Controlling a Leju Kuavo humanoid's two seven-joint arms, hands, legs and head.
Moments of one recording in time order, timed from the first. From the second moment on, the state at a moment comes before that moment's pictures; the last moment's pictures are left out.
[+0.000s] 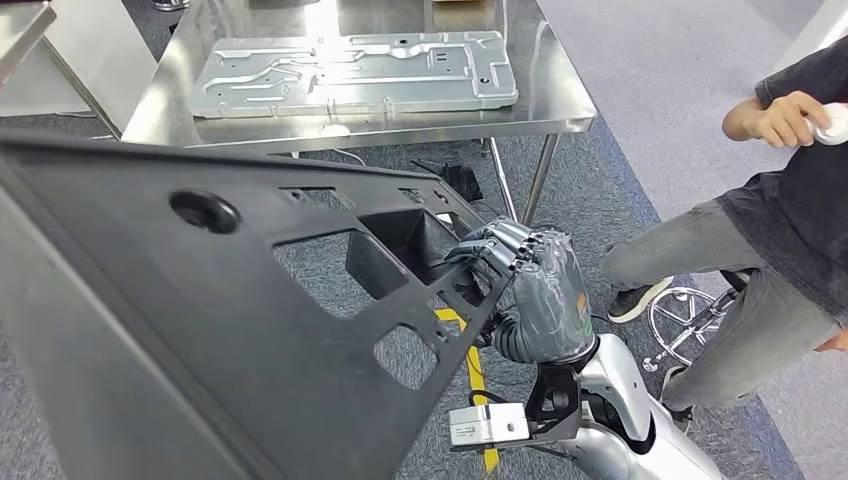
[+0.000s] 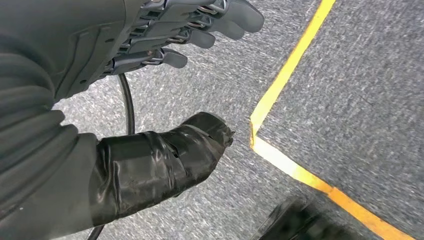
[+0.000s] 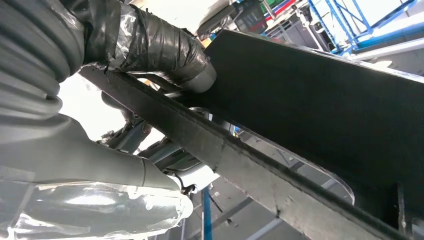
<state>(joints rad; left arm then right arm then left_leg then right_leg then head) -0.22 -0.03 -0.76 -0.28 -0.25 0.25 0.08 -0.36 -0.34 0.65 -1.95 0.73 -0.39 0.06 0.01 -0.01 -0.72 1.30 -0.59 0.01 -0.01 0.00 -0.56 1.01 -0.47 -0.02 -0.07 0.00</state>
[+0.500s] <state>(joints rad) -0.21 -0.02 -0.76 -0.28 -0.25 0.25 0.08 -0.36 -0.34 0.65 -1.95 0.72 -0.39 0.06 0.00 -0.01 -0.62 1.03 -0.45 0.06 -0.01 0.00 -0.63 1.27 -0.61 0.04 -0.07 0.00</state>
